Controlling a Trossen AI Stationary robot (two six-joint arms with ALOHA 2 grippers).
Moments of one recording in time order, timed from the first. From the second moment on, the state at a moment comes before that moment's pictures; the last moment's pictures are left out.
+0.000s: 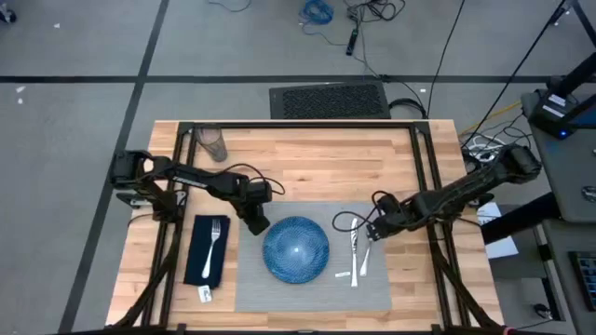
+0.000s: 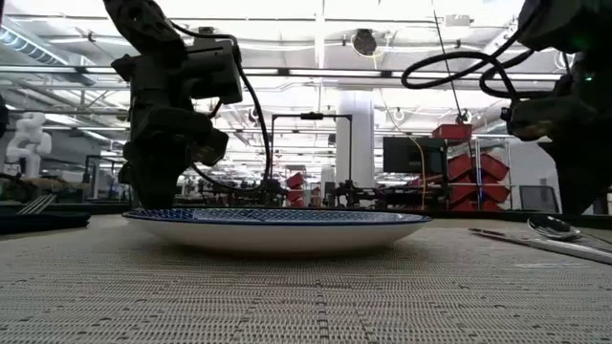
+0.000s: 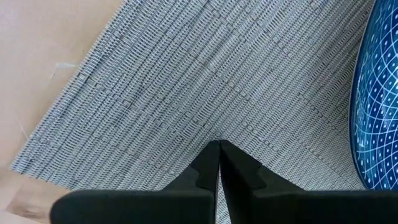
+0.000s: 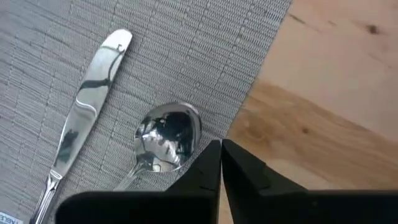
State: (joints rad) left arm 0.08 1.57 0.78 -0.56 0.23 -0.64; right arm 0.36 1.20 0.56 -0.73 0.15 1.48
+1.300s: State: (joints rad) left arm 0.05 1.57 0.78 -0.55 0.17 -0.65; right arm 0.35 1.25 0.56 -0.64 0.18 1.46
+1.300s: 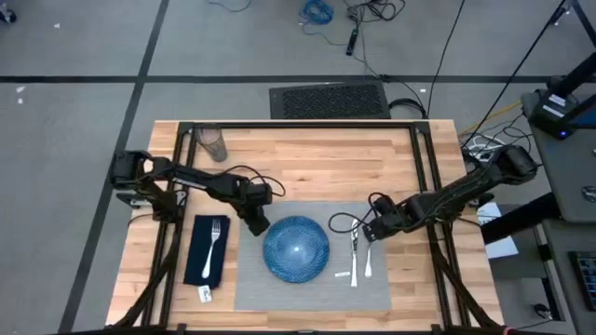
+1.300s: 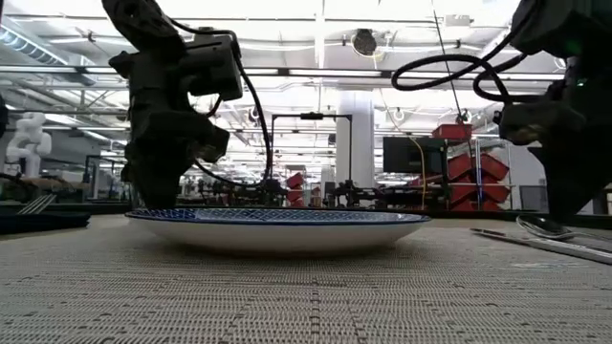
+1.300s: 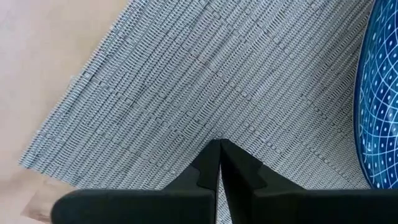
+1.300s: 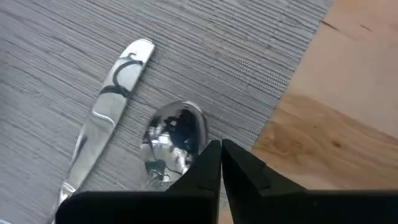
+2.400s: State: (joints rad) left arm 0.09 1.57 0.92 -0.65 0.26 -0.52; right arm 0.34 1.14 0.56 -0.57 0.19 1.42
